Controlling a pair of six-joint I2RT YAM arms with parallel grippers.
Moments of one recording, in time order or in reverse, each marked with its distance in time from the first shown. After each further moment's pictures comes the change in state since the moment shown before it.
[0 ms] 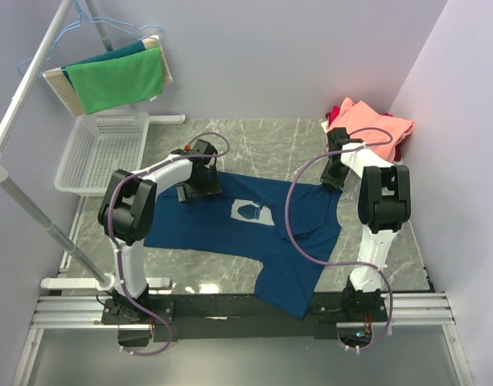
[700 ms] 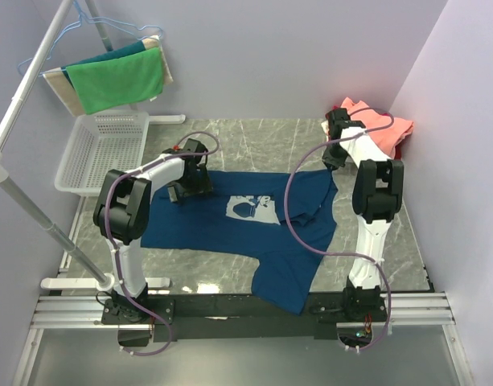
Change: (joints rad) left arm 0.069 -0.006 -0.029 -0.002 -0.040 -0.017; right arm -0.005 0.140 0.334 -0.095 0.085 -0.008
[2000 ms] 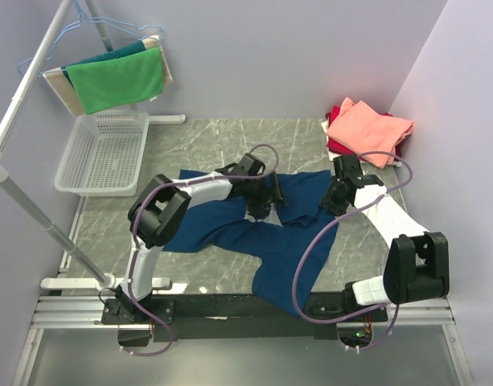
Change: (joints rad) left arm -0.372 0.127 0.075 0.466 0.566 -0.338; right arm 0.095 -0.792 -0.871 0.173 -0.202 0.121
